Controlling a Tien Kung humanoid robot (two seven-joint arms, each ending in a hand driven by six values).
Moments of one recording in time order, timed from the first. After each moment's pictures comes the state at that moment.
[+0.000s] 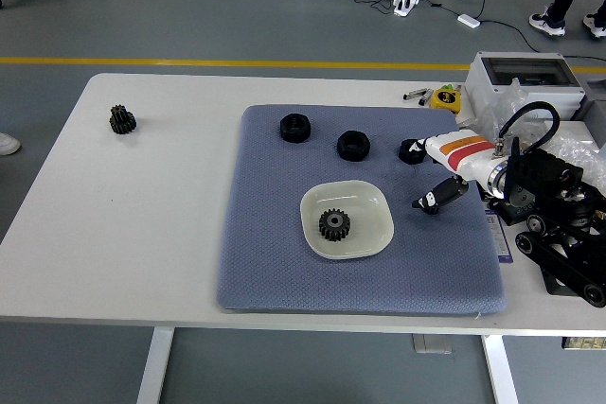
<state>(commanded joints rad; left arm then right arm) -0.06 0.08 -0.30 -0.18 0.29 0.21 0.07 0.86 -0.37 0.45 0.94 -1.88 -0.04 -0.06</state>
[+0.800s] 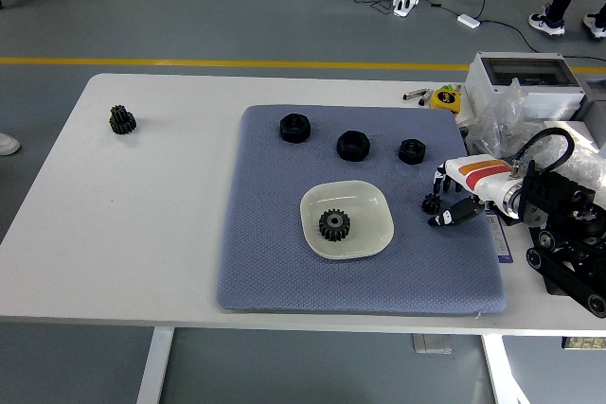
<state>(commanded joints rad) -0.06 0.07 -0.29 -0.18 0.29 0.21 0.07 0.83 -0.37 0.41 0.85 -1.80 -0.10 -0.03</state>
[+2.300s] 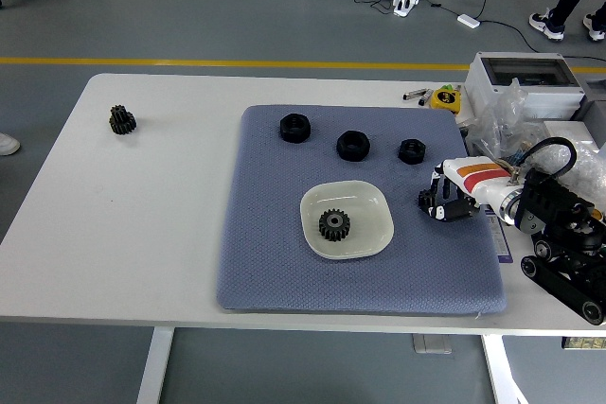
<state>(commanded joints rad) -0.06 0.07 -0.29 -0.18 0.31 0.20 0.07 0.81 -0.36 0.39 0.86 -1.75 -0.19 -0.03</state>
